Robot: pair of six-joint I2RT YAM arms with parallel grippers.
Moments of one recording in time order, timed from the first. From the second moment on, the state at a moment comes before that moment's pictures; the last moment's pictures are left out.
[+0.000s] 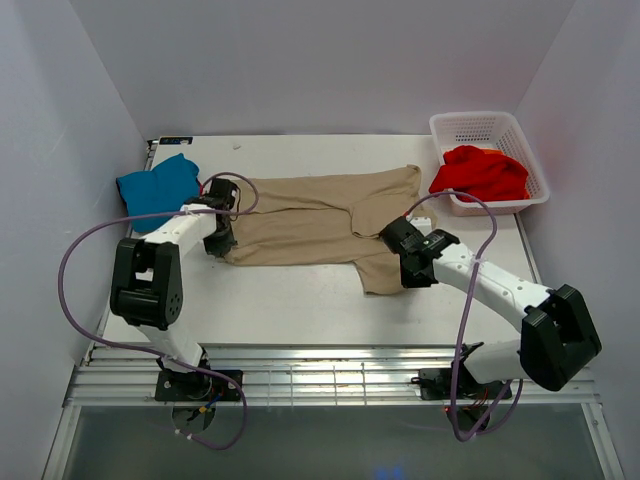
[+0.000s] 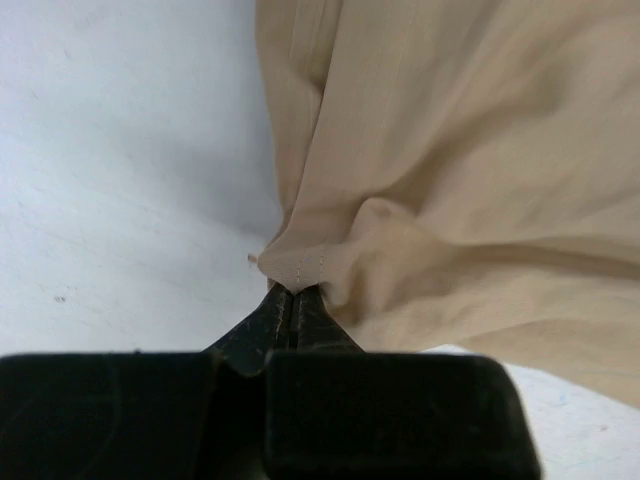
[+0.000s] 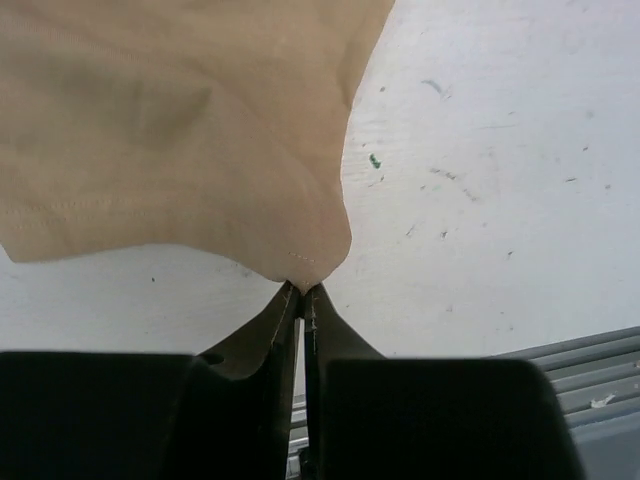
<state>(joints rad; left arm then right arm) -0.18 1.70 1.09 -0.69 -0.33 -0.41 0.67 1.34 0.89 -0.89 0.41 0.59</state>
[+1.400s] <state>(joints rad) -0.02 2.11 1.74 -0.81 -0.09 -0.33 0.27 2.05 1.78 -0.79 0.42 0.07</state>
